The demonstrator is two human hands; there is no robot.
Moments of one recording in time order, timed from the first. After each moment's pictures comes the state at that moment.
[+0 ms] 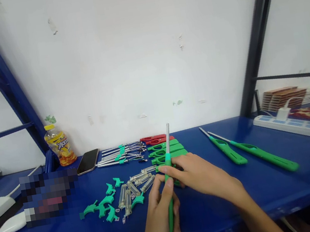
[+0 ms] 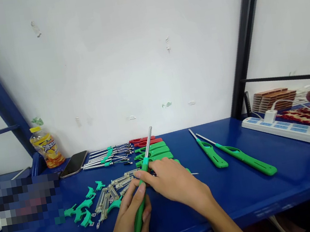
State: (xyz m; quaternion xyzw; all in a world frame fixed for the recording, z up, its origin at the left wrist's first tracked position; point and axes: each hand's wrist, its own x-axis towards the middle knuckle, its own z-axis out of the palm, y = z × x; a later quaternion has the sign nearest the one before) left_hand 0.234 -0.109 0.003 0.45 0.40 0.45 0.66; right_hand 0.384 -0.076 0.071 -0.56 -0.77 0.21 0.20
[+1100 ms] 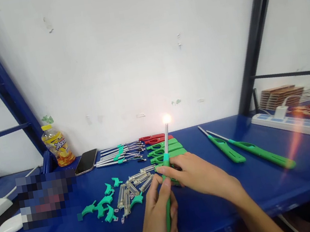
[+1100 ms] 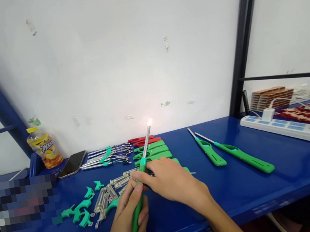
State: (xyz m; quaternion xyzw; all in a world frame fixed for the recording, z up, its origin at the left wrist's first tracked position) left_hand 0.231 -0.111 0.003 0.45 0.39 0.45 0.67; right_hand 0.384 -0.075 0.070 -0.56 -0.78 0.21 0.20
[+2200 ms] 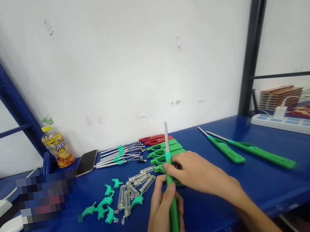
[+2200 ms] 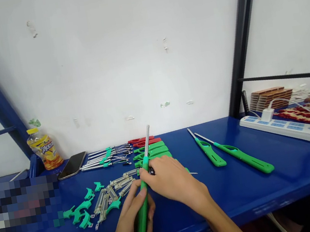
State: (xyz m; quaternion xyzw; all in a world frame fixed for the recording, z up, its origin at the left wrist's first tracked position) left_hand 0.233 -0.103 -0.008 0.46 0.35 0.44 0.69; right_hand 0.382 -0.076 0.071 -0.59 -0.76 0.16 0.22
